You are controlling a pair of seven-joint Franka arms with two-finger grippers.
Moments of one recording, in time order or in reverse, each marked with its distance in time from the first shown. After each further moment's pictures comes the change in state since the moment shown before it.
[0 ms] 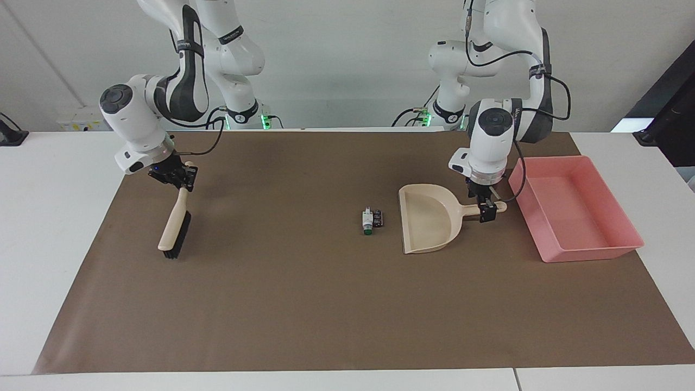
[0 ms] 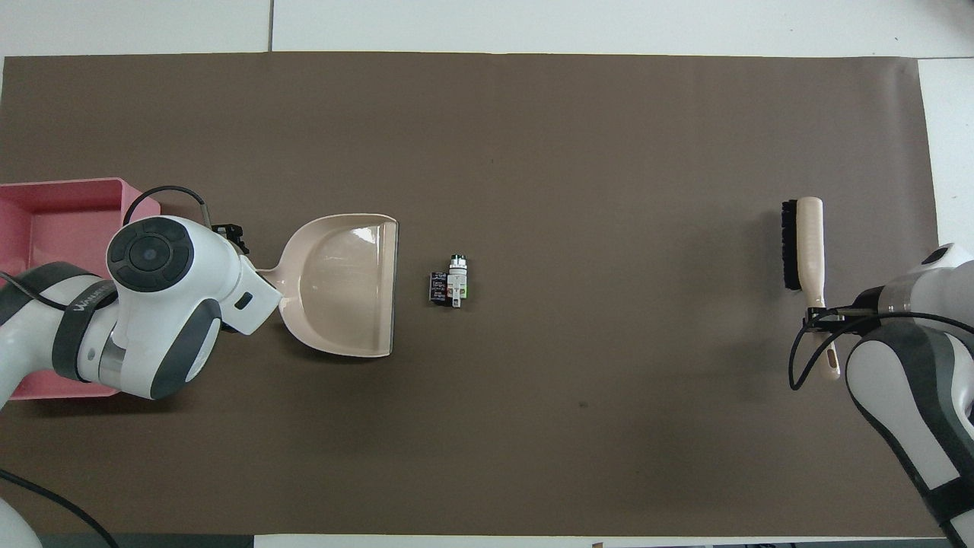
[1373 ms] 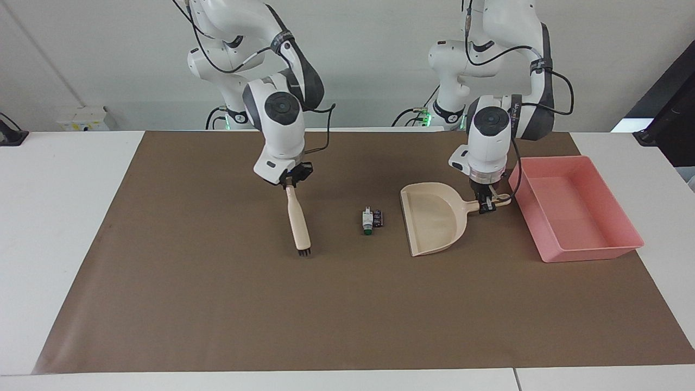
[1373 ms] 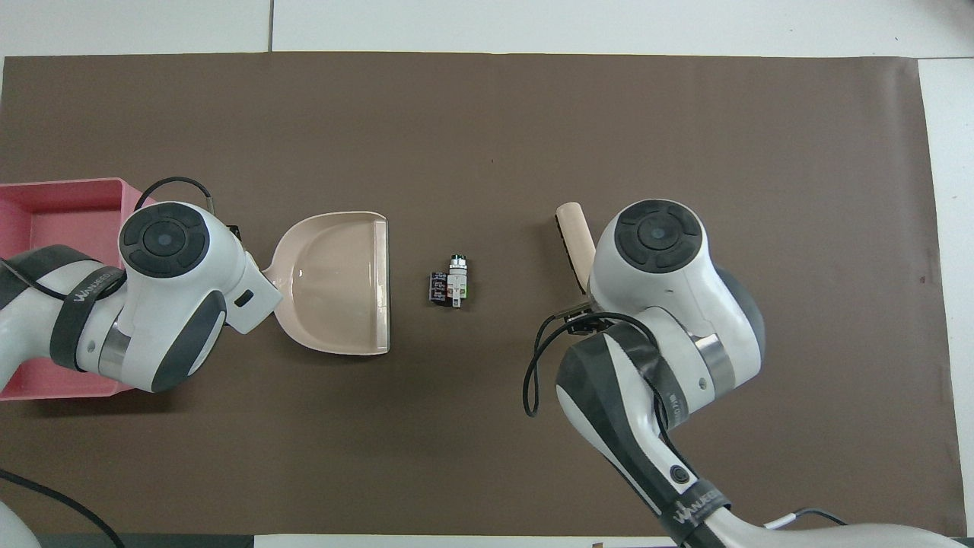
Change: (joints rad) left arm -0.043 0.000 0.001 0.061 0.055 -0.128 0.050; right arm 0.640 0.279 0.016 0.360 -0.033 -0.228 0.355
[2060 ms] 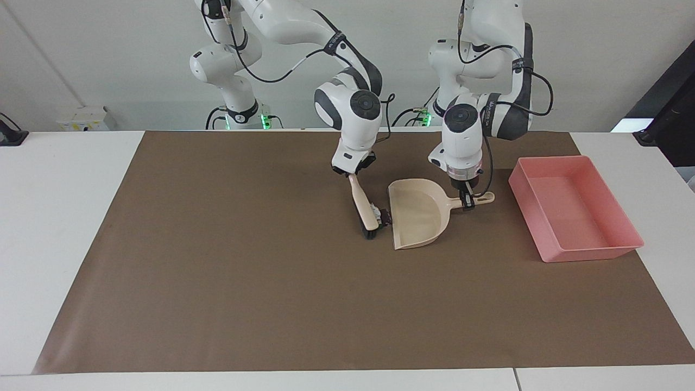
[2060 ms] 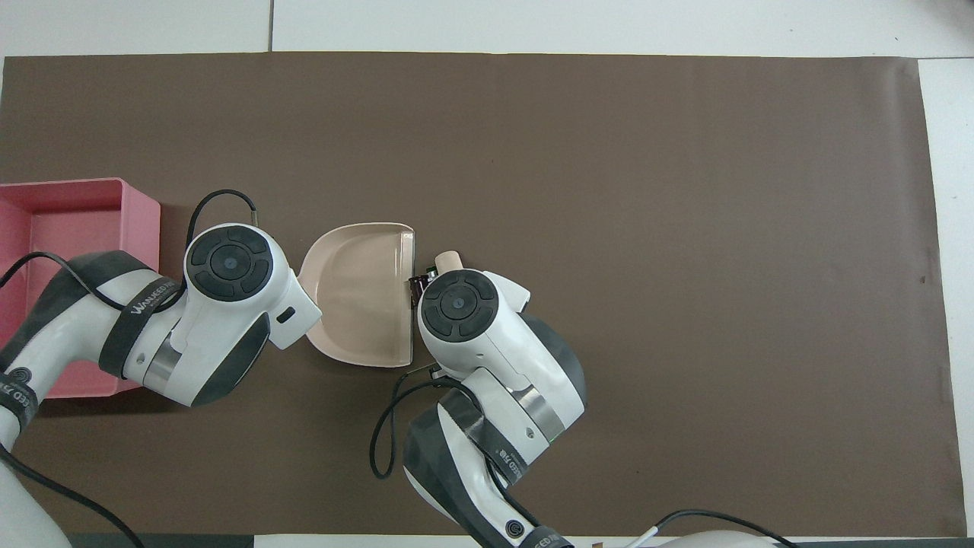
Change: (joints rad) left arm -0.080 -0.002 0.001 -0.024 0.044 0.007 -0.064; right arm 0.256 0.155 0.004 0.146 0.171 0.037 0.159
